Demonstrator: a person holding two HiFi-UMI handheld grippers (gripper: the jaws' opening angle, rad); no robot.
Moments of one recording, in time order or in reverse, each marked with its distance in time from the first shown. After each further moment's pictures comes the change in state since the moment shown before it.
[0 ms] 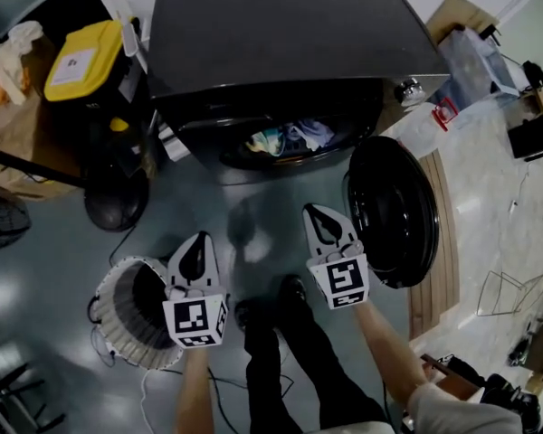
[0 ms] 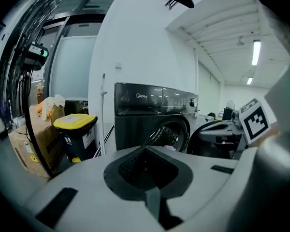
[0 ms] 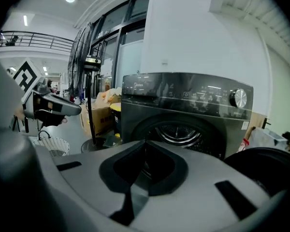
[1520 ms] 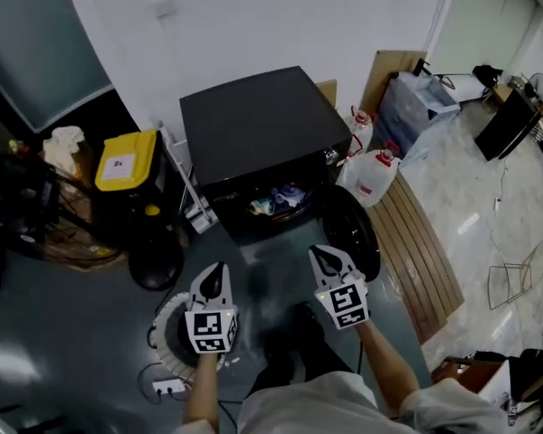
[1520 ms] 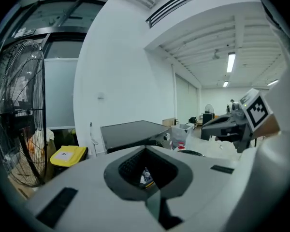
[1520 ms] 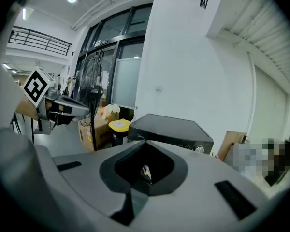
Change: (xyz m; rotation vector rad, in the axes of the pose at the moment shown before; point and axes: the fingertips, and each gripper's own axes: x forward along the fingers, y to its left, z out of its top) left arm -0.205 -0.052 0.228 0.145 -0.089 -0.175; right arm -0.256 0.035 0.224 -0.007 -0.042 -0.115
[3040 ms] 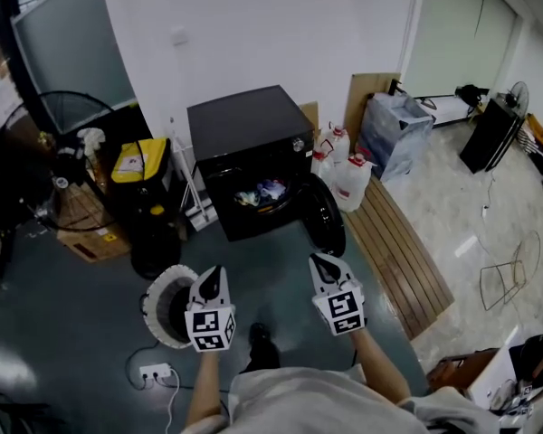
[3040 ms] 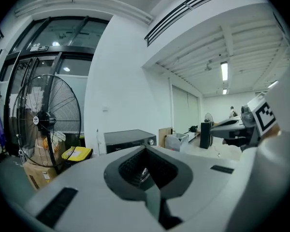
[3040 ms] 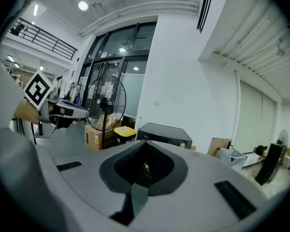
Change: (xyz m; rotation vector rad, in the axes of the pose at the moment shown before) left arm -0.257 -0.168 -0.017 -0.028 -0.116 0.058; right arm -0.311 0.079 -0.035 -0.021 -0.116 -0.066
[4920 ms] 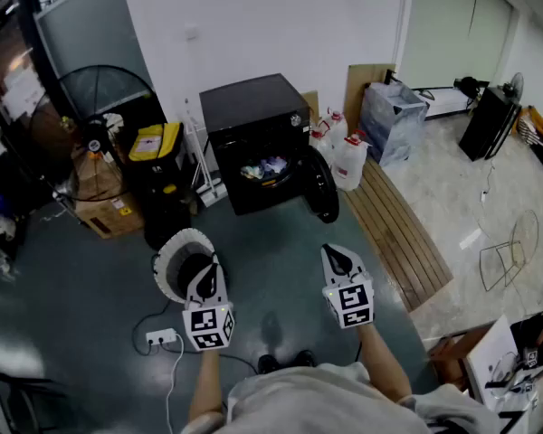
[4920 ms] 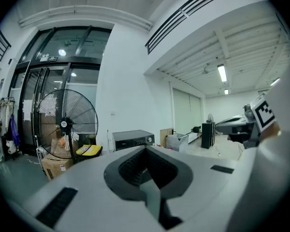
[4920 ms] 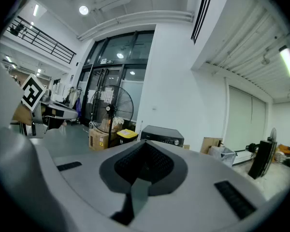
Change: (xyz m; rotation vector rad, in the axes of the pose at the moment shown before) left arm -0.238 -0.070 -0.015 -0.002 -0.020 0.073; right arm -0.226 0.071 -0.005 0.025 -0.044 -0.053
